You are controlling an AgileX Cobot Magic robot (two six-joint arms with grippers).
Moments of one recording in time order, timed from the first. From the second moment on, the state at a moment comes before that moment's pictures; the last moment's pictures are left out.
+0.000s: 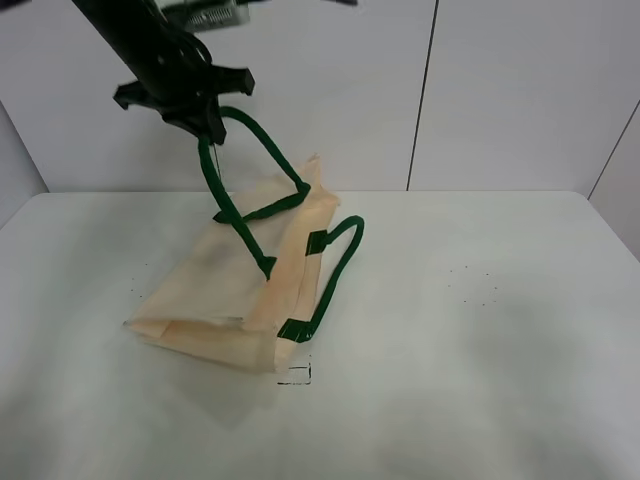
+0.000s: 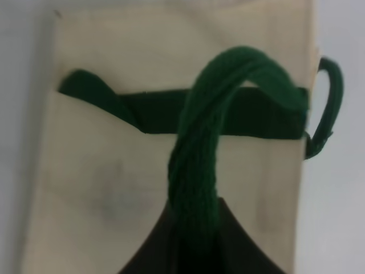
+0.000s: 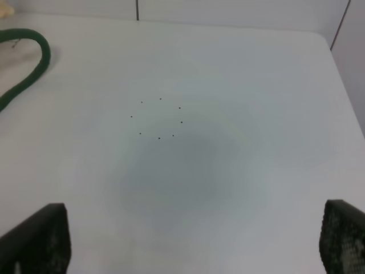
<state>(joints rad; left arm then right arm) -0.32 1.98 -1.94 -0.10 1.07 -0.14 0.02 0.00 -0.49 -0.02 1.03 0.02</state>
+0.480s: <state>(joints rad) -0.32 2.14 -1.92 -0.15 1.01 -0.09 0.02 0.00 -0.49 -0.02 1.03 0.02</state>
